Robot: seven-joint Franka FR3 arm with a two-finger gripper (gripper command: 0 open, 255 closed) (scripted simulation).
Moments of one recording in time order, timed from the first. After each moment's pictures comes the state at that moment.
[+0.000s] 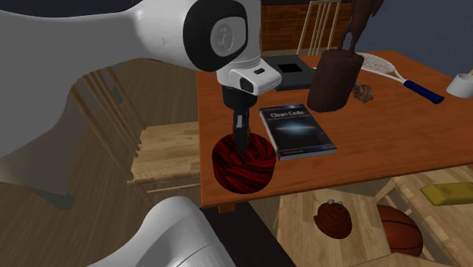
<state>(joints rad) 0.05 -0.99 0.50 -2.58 0.32 1.64 0.98</state>
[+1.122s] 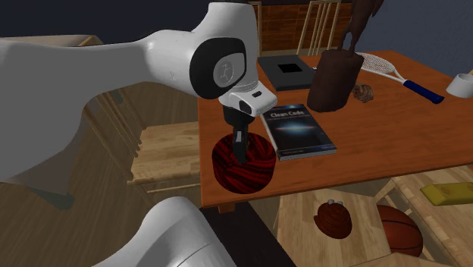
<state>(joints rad) 0.07 -1.00 0.55 -2.69 0.36 1.74 0.98</state>
